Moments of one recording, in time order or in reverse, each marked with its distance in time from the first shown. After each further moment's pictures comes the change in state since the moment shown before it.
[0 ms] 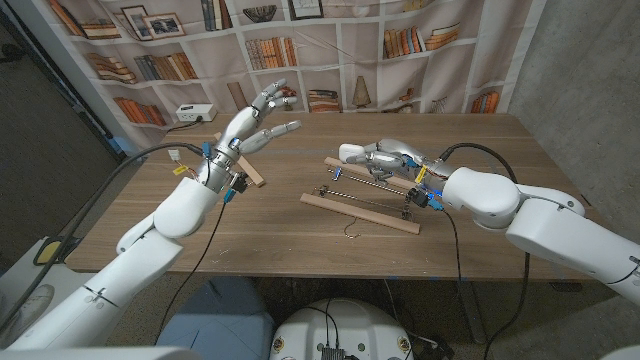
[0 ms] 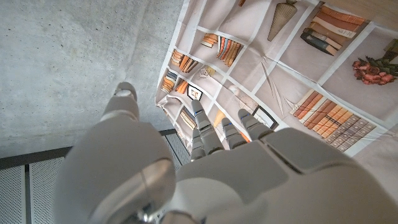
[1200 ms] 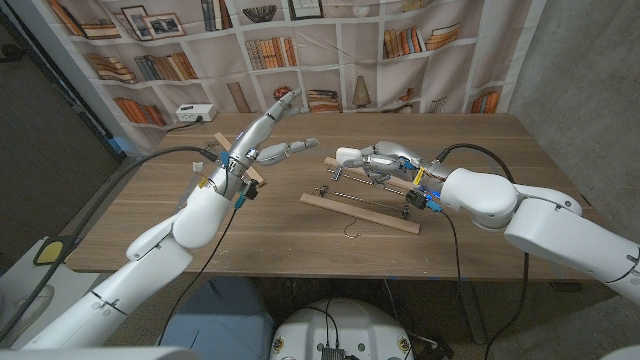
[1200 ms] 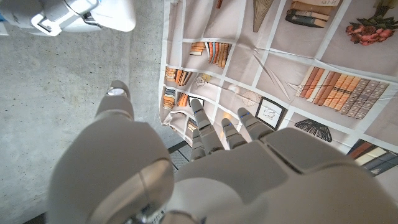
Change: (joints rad) left arm 0.006 -0.008 0.049 -0.046 0.316 0.093 0.129; left_hand -0.004 -0.030 -0.030 0.008 0.032 0.000 0.000 0.000 0.000 0.007 -0.007 0.004 0.000 -0.006 -0.005 0.000 0.000 0.007 -0.007 0.000 0.000; right arm 0.017 -0.005 -0.023 0.001 -0.013 0.001 0.023; right_hand 0.000 0.000 0.000 0.000 0.001 0.000 0.000 -0.004 0.000 -0.004 0.000 -0.004 0.000 0.000 0.000 0.000 0.000 0.000 0.000 0.000 -0.006
